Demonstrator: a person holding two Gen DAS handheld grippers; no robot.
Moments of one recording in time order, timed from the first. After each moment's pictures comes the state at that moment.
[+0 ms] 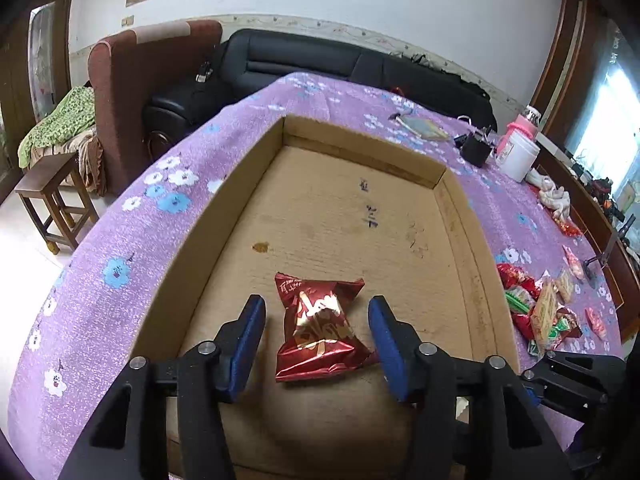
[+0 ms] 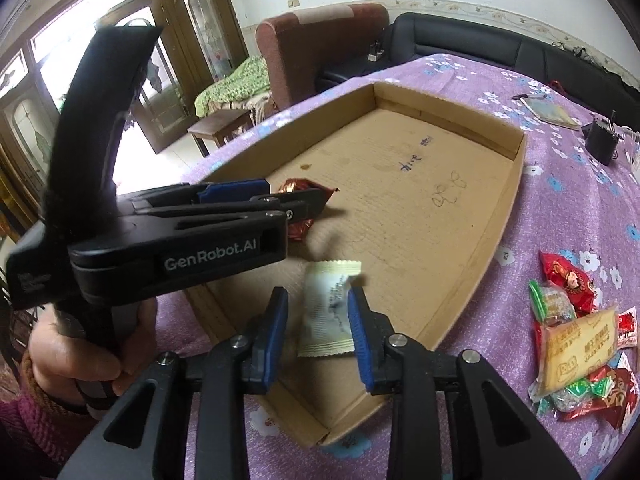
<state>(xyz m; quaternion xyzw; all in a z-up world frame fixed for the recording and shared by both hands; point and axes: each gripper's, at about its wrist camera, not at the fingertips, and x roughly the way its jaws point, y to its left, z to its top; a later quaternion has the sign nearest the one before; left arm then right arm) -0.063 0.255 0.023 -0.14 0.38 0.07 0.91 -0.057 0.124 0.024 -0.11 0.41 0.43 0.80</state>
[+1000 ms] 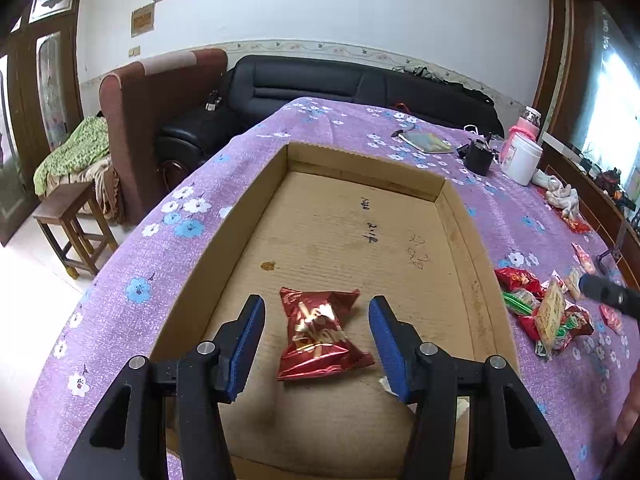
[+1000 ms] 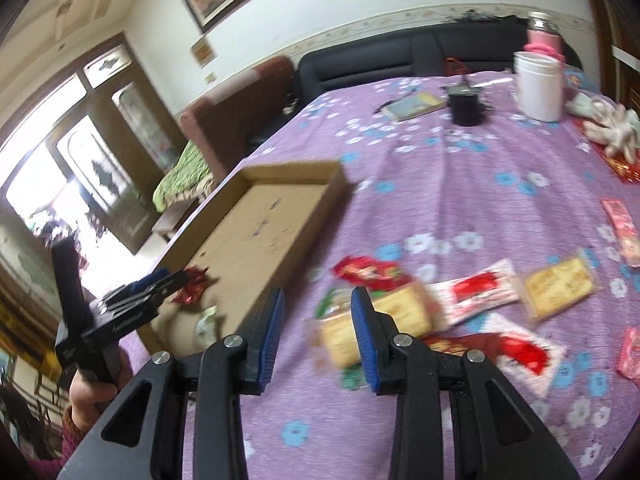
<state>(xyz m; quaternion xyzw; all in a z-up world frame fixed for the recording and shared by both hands) -0.074 0.237 0.036 -0.10 0.35 0.10 0.93 0.003 -0.033 0.060 0.06 0.40 0.33 0.85</state>
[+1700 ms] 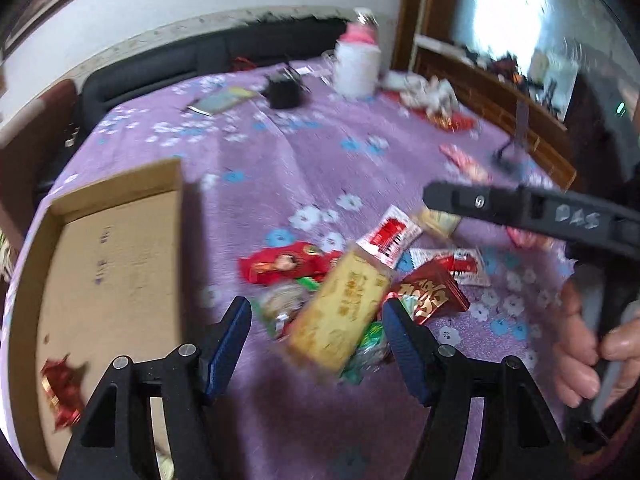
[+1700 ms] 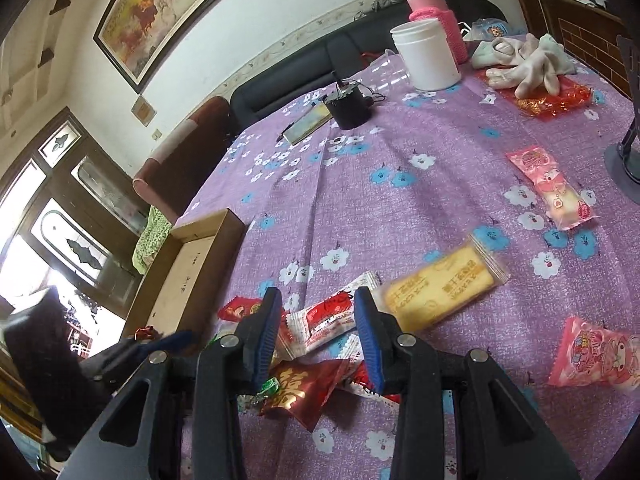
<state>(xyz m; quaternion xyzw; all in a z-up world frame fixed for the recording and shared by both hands) 0.001 0.054 0.040 0.02 0.44 -0.11 0.89 0.051 -0.128 0.036 0.17 0.41 0.25 0.86</state>
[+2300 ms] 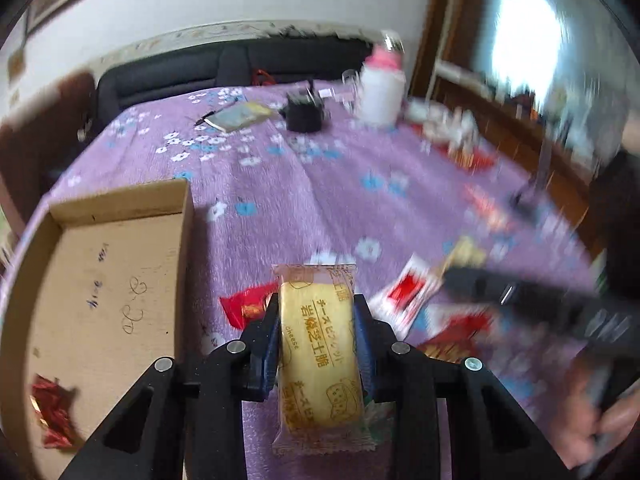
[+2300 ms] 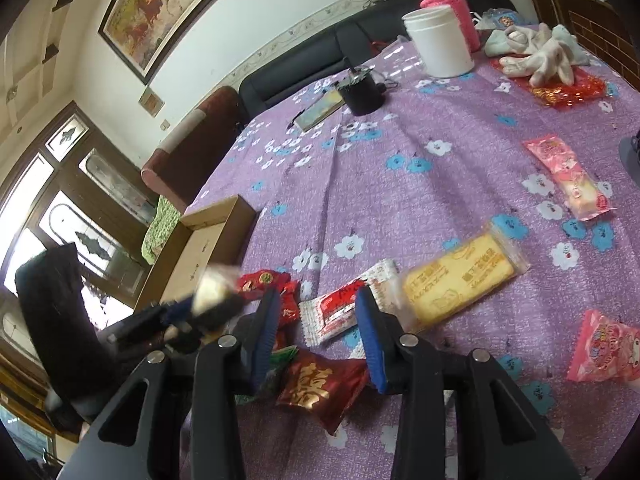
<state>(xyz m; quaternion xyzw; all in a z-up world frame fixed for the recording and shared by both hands) 0.026 0.076 0.051 -0.05 0.39 -0.09 0.91 0.051 -0.114 0.031 0.17 0.43 0.27 0.85</state>
